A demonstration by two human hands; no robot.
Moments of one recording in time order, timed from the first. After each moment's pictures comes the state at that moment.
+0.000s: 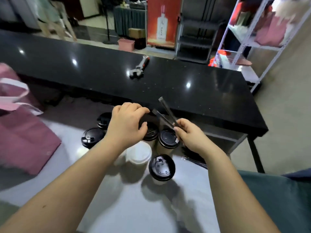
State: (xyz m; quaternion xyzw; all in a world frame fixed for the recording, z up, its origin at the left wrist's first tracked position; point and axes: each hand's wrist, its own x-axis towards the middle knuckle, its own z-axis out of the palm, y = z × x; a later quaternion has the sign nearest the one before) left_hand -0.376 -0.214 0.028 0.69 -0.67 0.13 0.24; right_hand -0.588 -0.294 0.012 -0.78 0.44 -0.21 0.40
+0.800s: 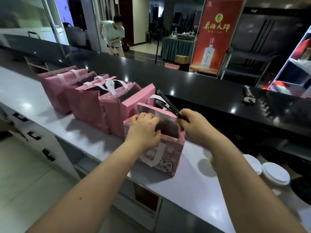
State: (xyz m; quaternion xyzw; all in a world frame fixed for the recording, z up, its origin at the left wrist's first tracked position) left_hand 0.030 0.041 0.055 0.78 -0.59 0.11 0.17; right_hand -0.130 -0.066 0.097 -0.87 0.33 -0.21 0.29
